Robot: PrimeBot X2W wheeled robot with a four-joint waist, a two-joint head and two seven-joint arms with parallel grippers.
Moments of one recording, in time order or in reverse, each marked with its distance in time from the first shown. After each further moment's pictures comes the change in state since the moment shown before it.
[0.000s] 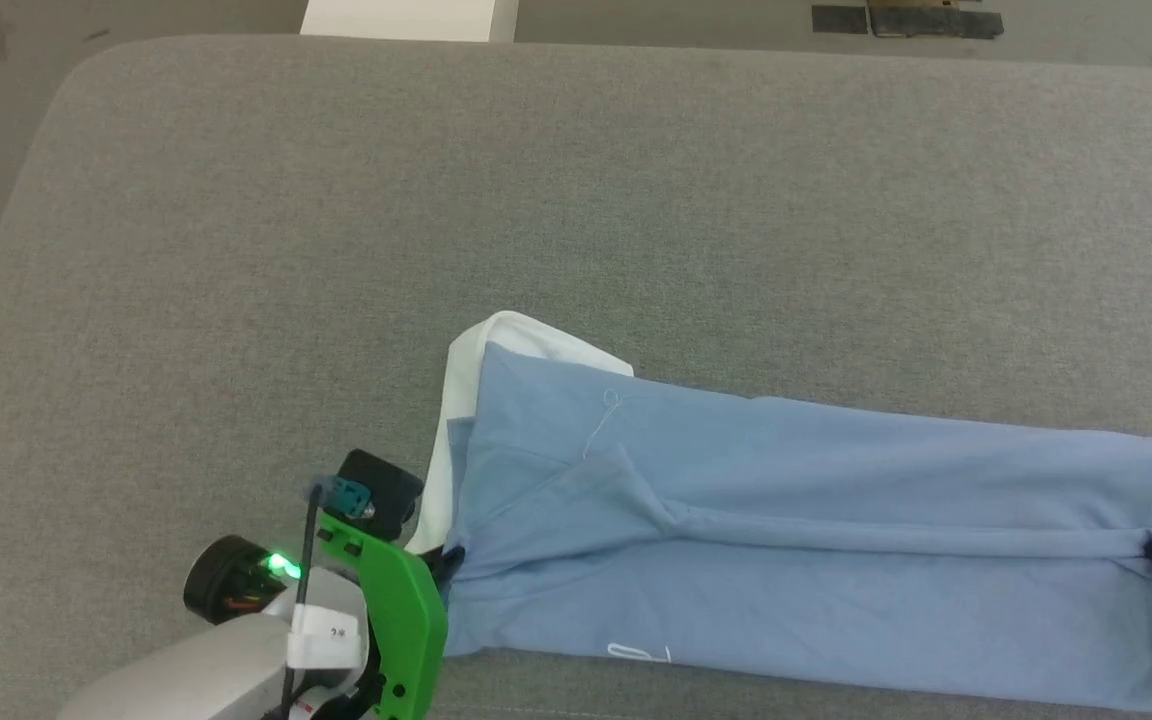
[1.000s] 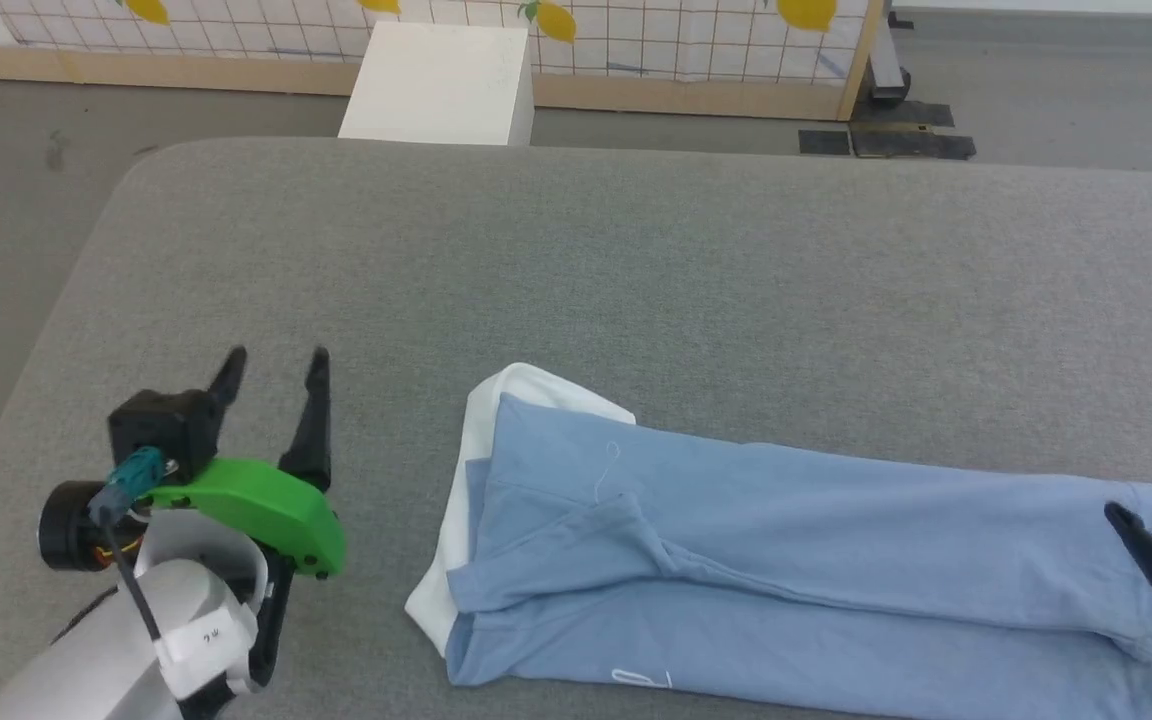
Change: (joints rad) left arm 0.151 -0.072 0.387 0.138 0.106 0.143 -0.501; right arm 0.079 0.221 -0.325 -0.101 0.058 0.000 0.049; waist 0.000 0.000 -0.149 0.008
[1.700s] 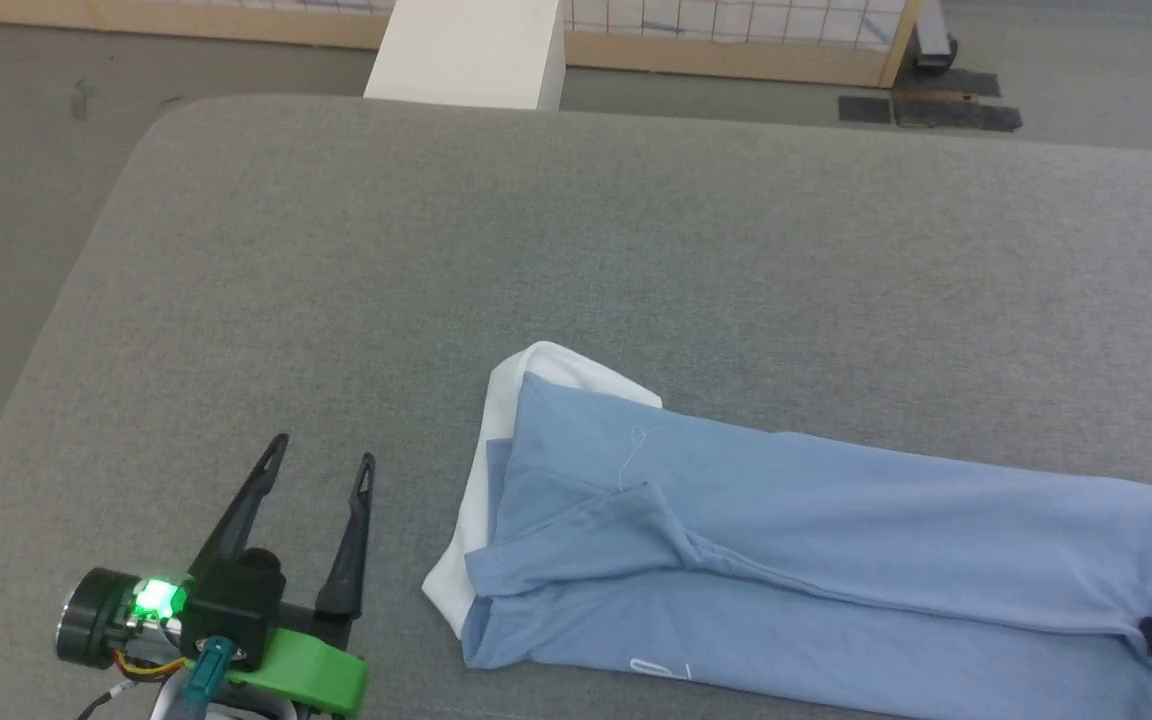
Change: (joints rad) left arm 0.384 -0.162 0.335 -0.121 0.636 -0.175 -0.003; right arm 0.065 0.275 -0.332 0.144 -0.282 0.000 0.077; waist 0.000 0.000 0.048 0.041
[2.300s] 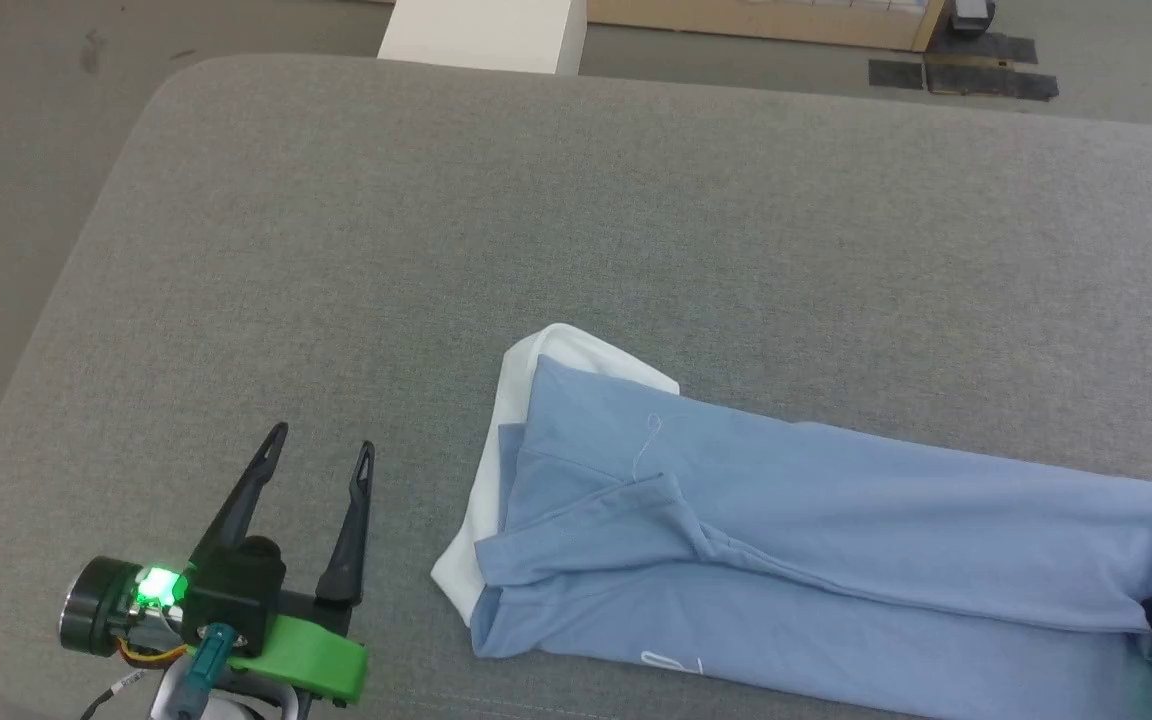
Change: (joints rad) left arm 0.007 -0.091 0.104 0.044 0.086 -0.097 0.000; right arm -0.011 0.011 0.057 -0.026 0.100 -0.009 0.048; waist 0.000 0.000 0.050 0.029
